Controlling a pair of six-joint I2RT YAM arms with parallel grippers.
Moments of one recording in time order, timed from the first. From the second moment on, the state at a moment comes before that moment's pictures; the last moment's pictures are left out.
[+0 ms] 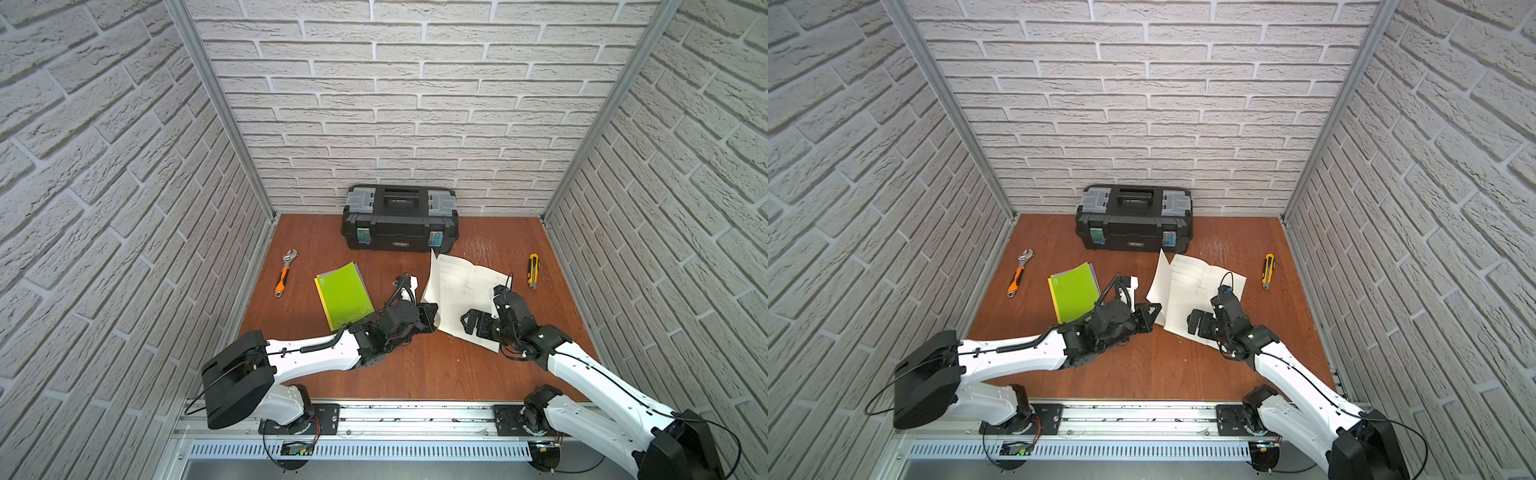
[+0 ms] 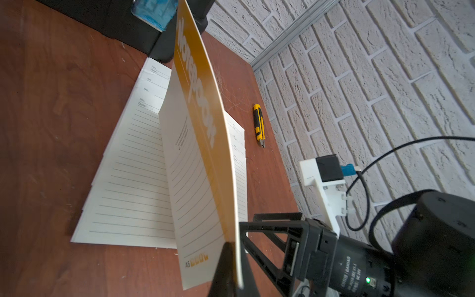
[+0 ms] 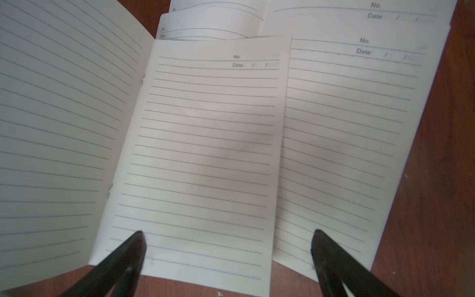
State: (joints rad) left arm -1.10 1.37 0.72 0.23 -0.25 -0.95; right arm 0.40 0.94 0.51 -0.49 0.00 0.65
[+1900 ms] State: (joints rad) left arm -1.16 1.44 0.76 -0.39 -0.69 -0.68; right arm 0.38 1.36 0.73 -0.02 -0.32 0.66
